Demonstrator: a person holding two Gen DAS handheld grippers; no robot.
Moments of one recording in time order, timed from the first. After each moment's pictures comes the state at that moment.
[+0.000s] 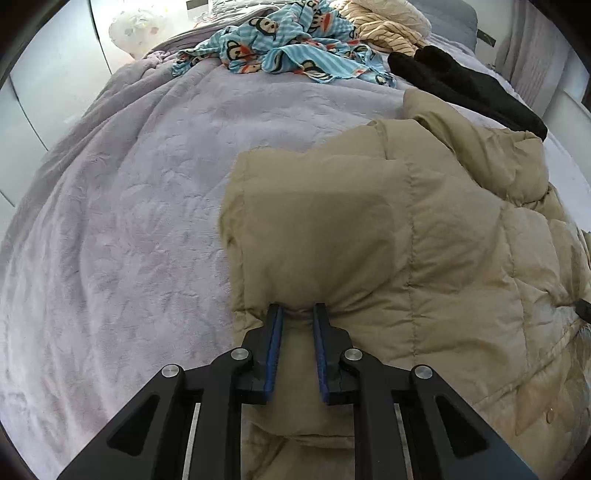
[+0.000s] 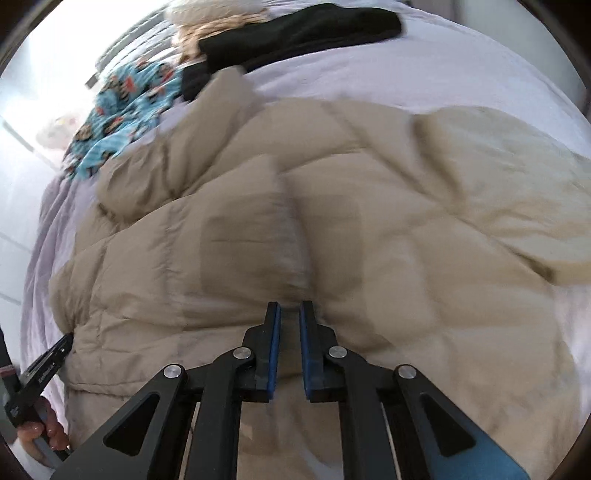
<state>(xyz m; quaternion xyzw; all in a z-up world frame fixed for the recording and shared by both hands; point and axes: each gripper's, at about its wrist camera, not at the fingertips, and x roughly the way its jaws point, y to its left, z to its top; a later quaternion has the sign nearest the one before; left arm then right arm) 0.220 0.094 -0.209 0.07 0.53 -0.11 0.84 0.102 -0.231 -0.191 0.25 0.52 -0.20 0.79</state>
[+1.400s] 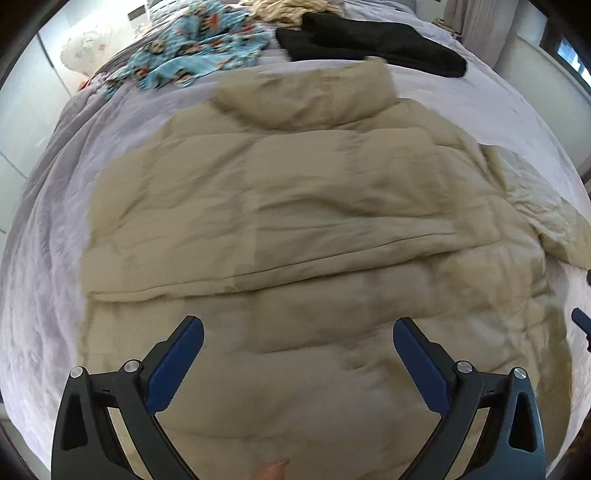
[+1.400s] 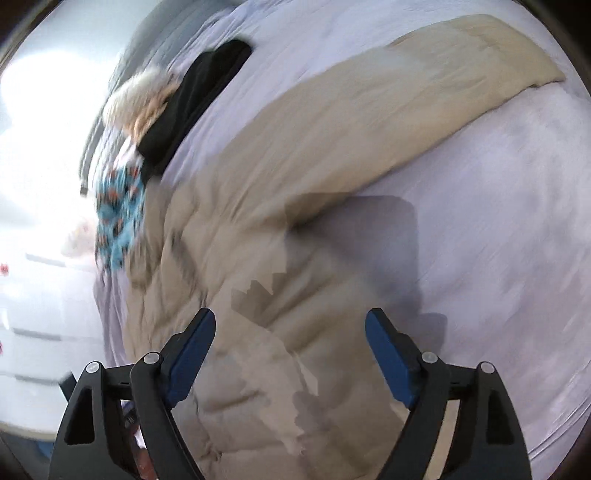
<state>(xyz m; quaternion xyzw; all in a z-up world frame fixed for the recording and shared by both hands) 0.081 -0.086 -0.161 0.12 0.56 -0.16 0.80 -0.079 -0.374 -0.145 0.47 0.43 -0.21 0.74</state>
